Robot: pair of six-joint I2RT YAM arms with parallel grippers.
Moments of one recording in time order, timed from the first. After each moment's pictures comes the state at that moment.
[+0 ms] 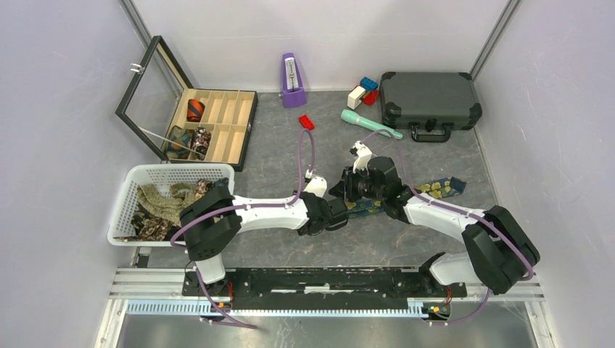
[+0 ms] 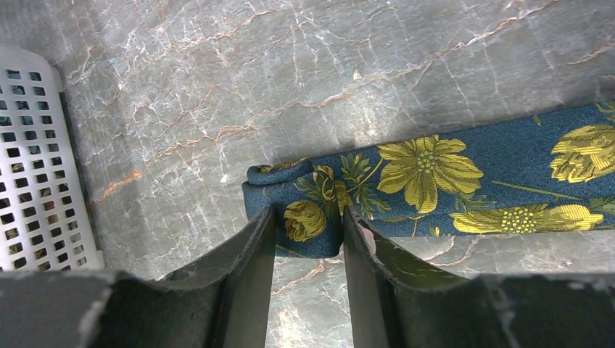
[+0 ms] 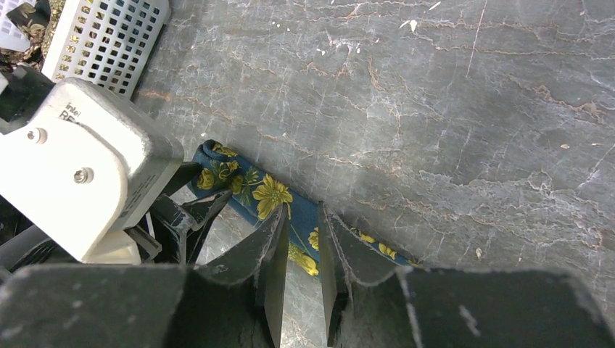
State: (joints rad) left arm -1.16 1.76 1.09 -0.86 -0.77 -0.91; right arm 0.61 1.35 0.59 0.27 -0.31 0.45
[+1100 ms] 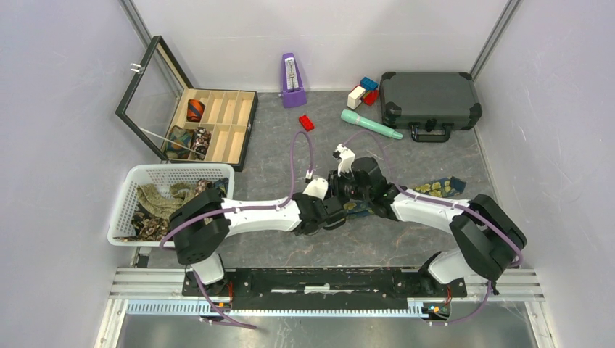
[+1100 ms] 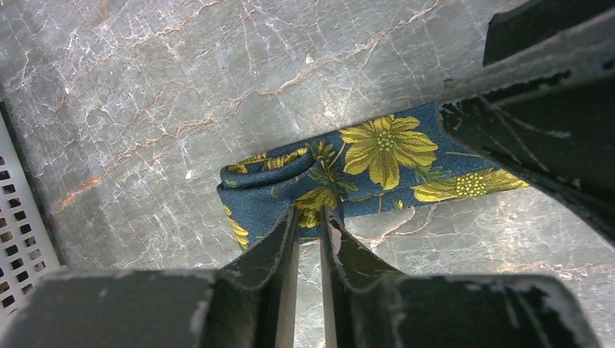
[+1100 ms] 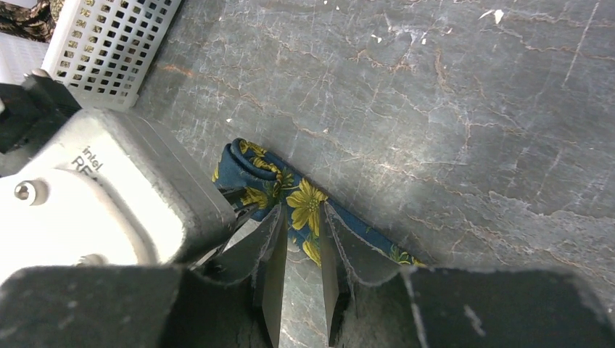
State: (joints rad) left arm -1.17 1.70 1.06 -0.76 -0.67 -0.83; right arm 0.71 1.45 0.66 0.27 -0.31 0.45
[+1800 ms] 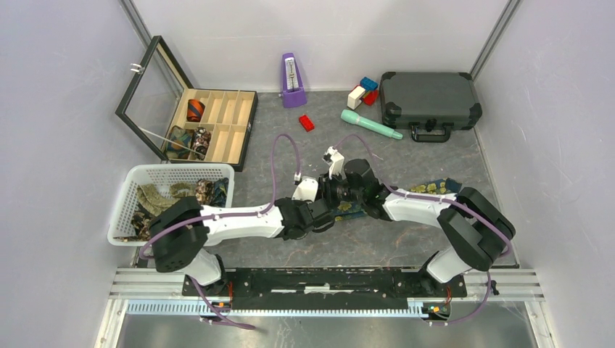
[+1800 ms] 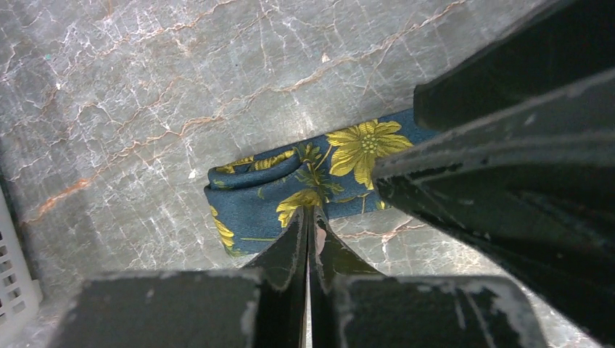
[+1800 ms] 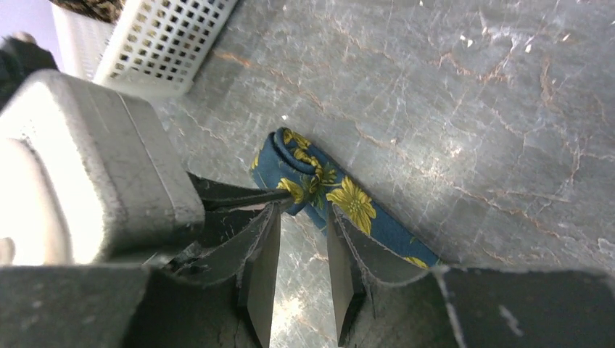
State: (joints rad) left arm -1.16 1.55 0.90 -0.64 -0.68 -0.84; right arm 0.76 1.54 0.68 0.37 -0.40 0.50
